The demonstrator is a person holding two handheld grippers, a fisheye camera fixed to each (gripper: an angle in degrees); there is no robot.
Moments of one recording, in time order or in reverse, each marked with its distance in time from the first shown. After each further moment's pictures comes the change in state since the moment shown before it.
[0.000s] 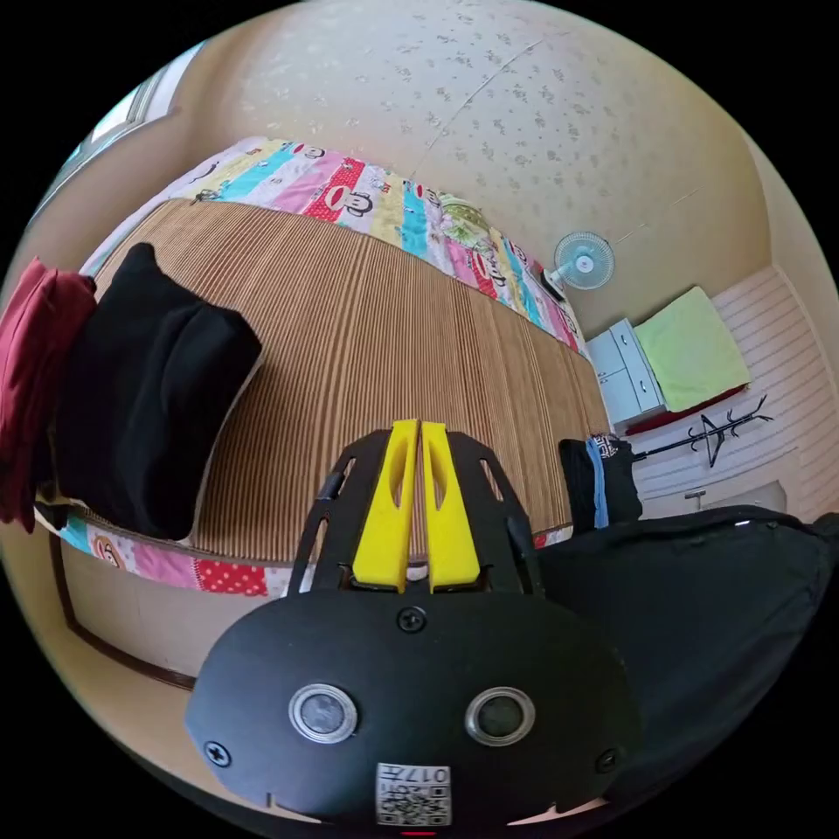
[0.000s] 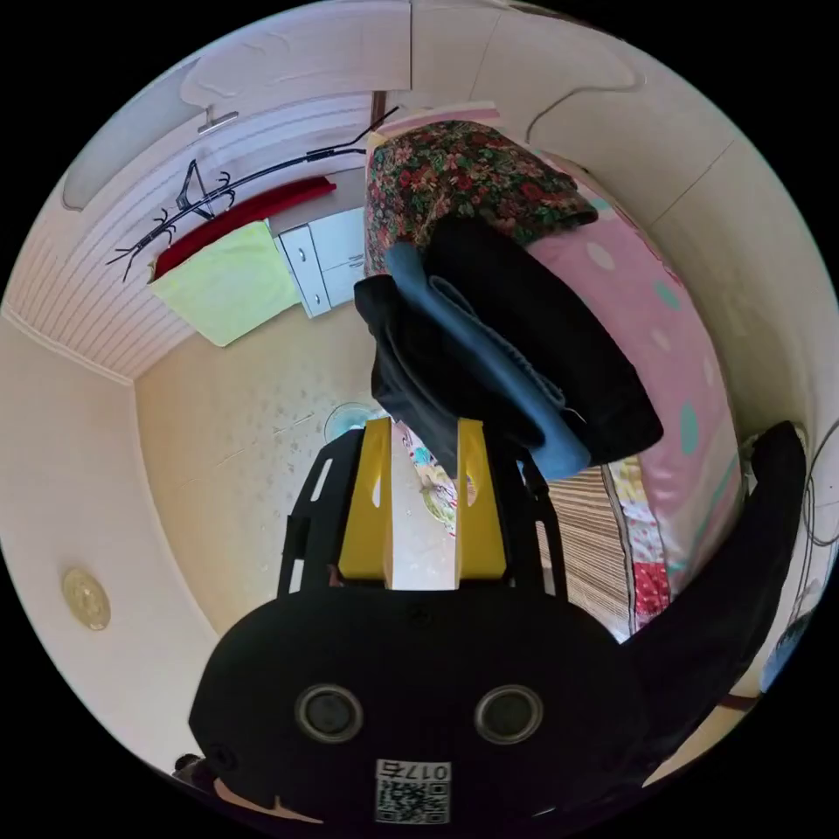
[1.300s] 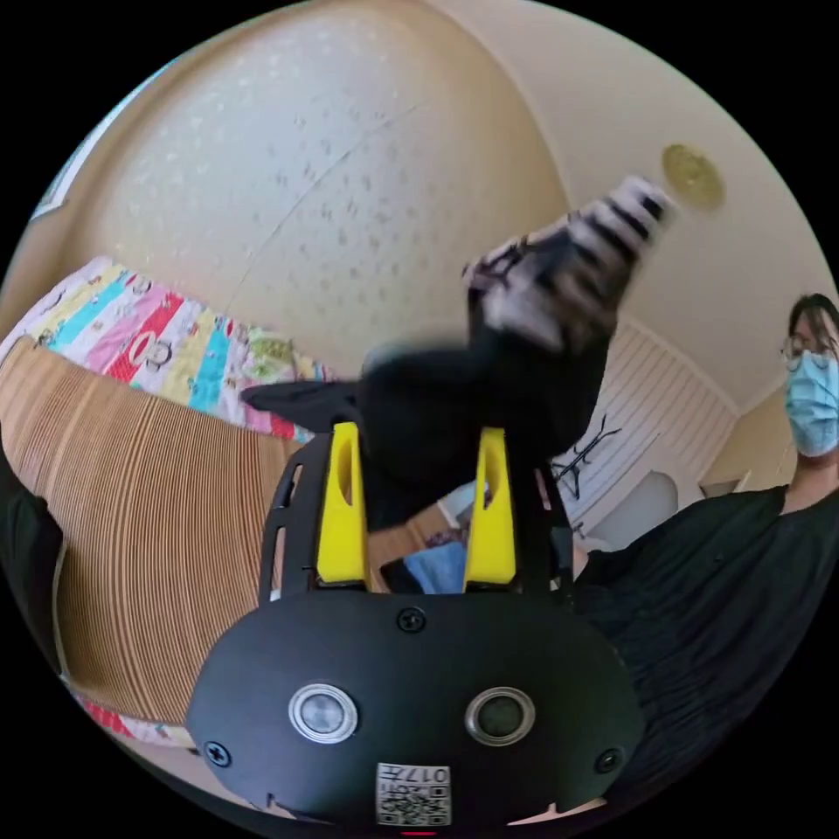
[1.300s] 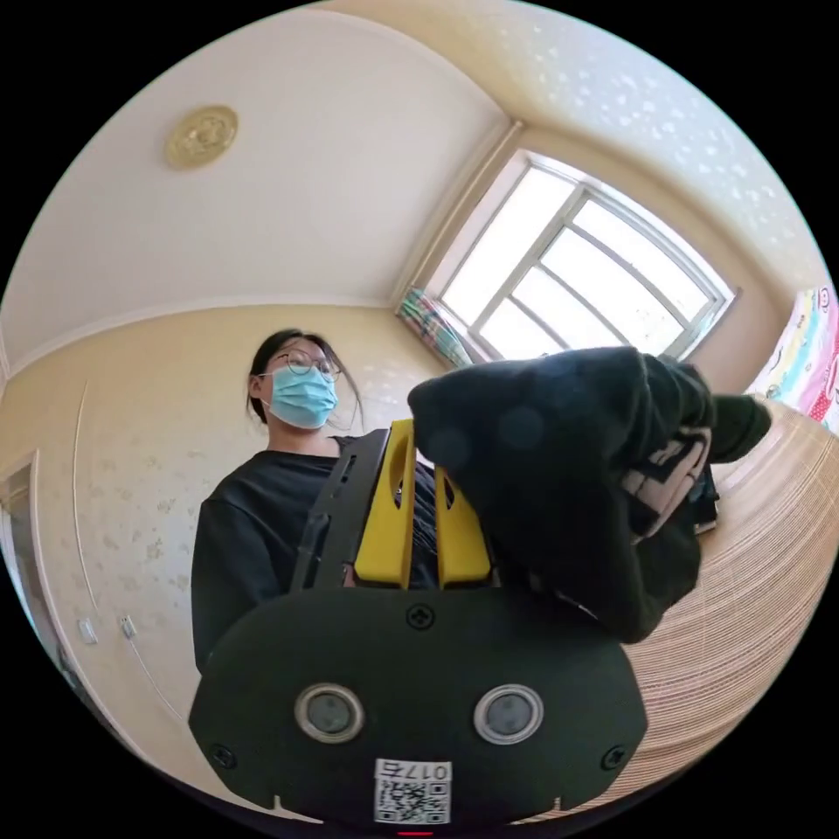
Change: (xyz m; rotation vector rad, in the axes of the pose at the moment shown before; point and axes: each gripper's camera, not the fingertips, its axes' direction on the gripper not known) left arm 0.183 0.010 -0.007 0.520 0.509 0.282; right arm 0.134 0.547 0.270 -2.275 -0.709 -0.556
